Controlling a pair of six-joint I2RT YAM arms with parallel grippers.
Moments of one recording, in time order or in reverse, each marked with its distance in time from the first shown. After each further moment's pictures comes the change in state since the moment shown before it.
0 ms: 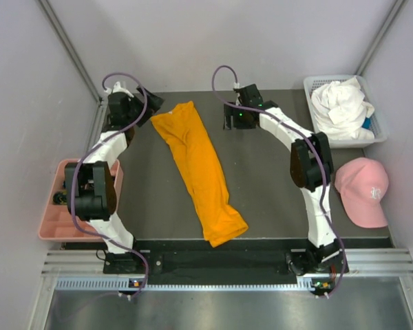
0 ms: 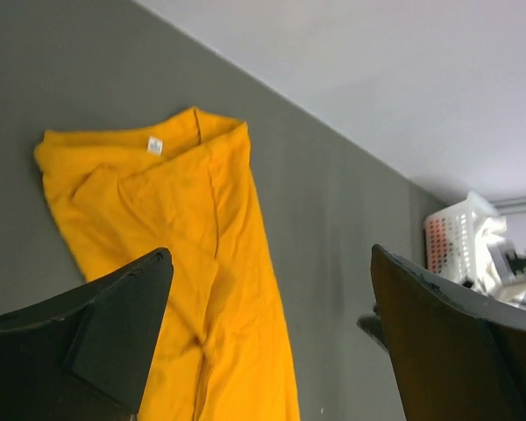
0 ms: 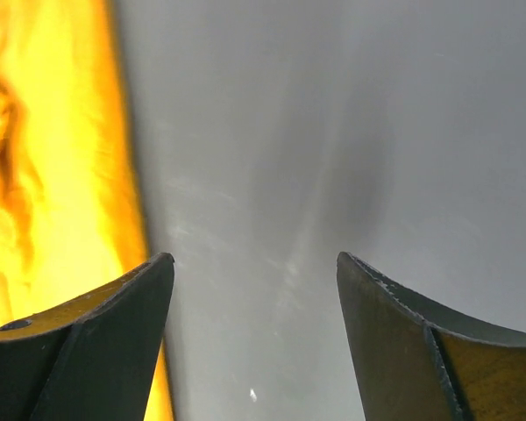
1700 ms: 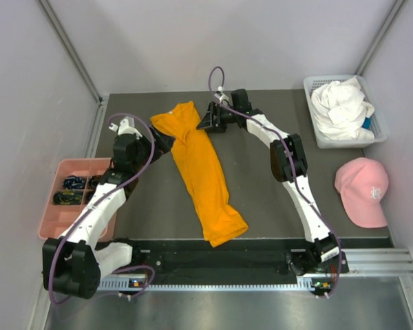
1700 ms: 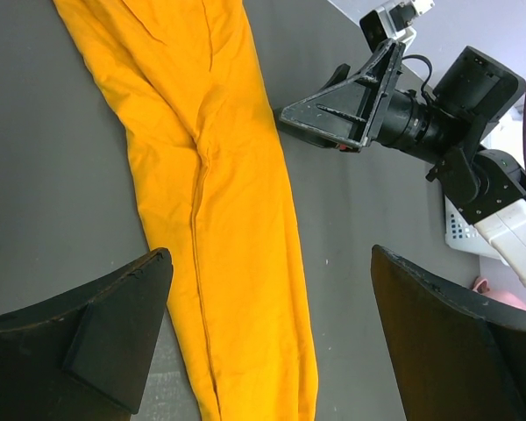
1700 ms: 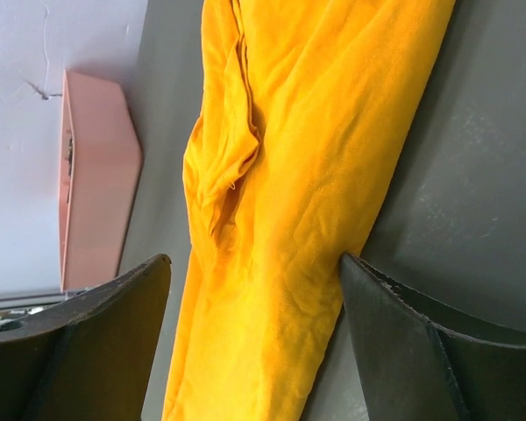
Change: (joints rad) left arm -0.209 -0.671 -0.569 -0.153 -0.192 0.026; right arm -0.011 0.524 0.483 0.296 -0.832 0.275
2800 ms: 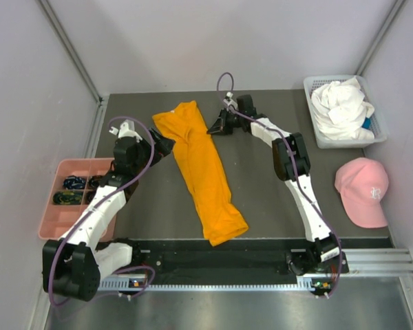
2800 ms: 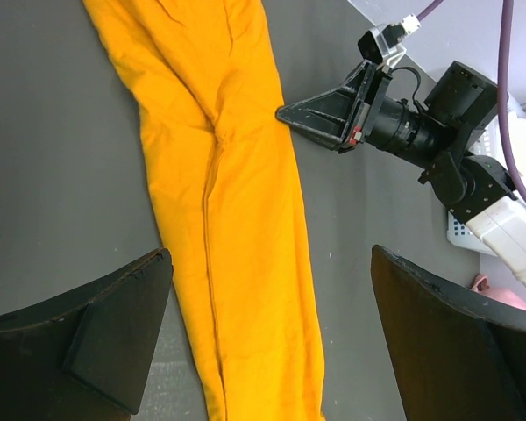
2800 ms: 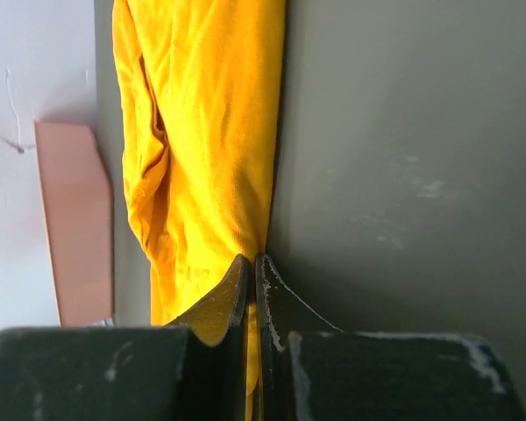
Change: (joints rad) left arm 0.000 -0.019 -0.035 0.000 0.000 -0.019; right arm -0.042 0.000 -0.114 0.061 0.085 0.085
